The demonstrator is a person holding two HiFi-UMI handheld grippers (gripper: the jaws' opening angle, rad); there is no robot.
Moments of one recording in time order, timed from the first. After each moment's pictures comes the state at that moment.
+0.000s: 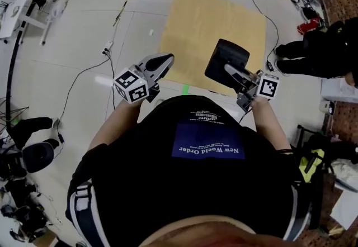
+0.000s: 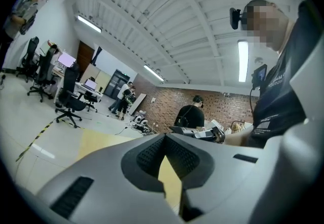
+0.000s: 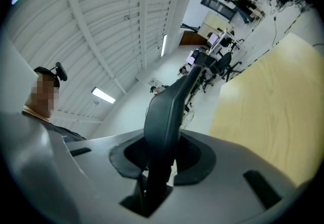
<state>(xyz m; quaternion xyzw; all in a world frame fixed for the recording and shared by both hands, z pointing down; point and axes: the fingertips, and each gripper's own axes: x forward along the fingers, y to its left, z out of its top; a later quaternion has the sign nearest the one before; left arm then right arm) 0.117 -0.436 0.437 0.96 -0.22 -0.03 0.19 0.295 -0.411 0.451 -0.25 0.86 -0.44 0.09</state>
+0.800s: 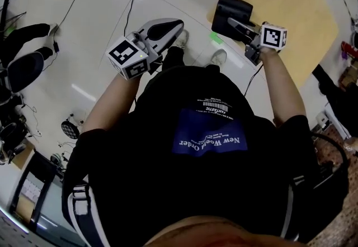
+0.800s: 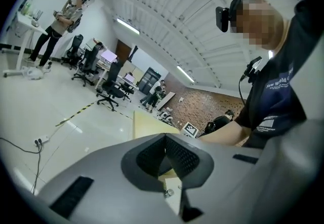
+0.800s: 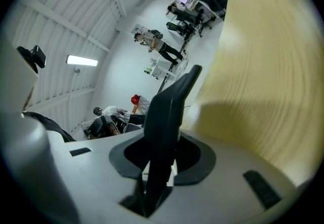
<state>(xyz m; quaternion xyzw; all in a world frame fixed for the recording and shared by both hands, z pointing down) -0.101 -0.402 0.557 0.88 -0.36 -0.02 0.31 0.043 -0.472 0.688 -0.12 0.80 -0.57 -0.16</state>
